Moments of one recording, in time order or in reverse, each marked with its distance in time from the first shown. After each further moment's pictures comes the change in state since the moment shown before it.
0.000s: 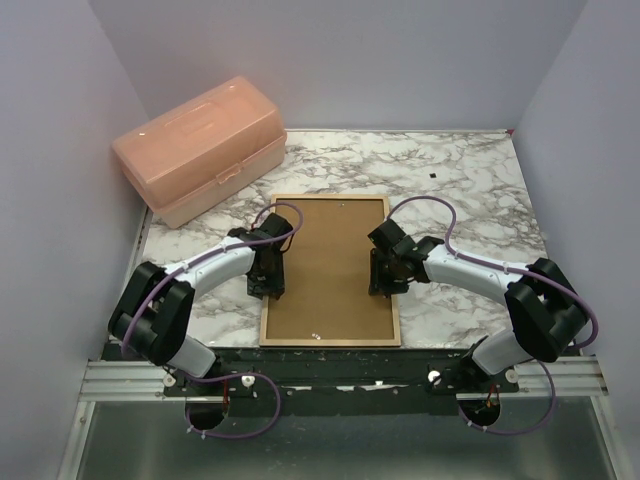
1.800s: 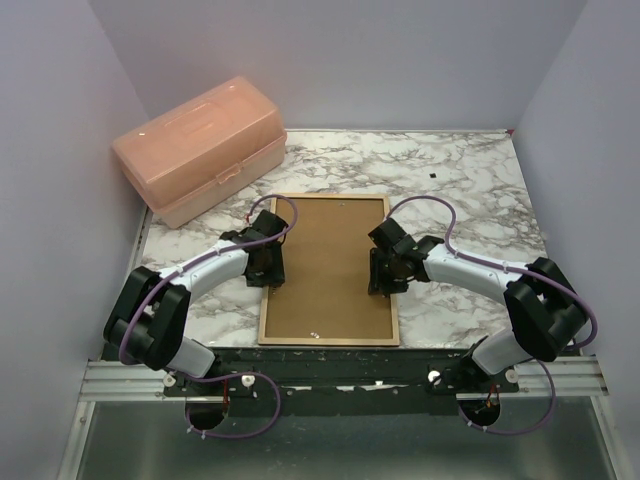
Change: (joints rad) left arm 0.045 -0.028 -0.045 0.173 0.000 0.028; right arm -0.006 0.016 0.002 0.009 -0.020 -0.010
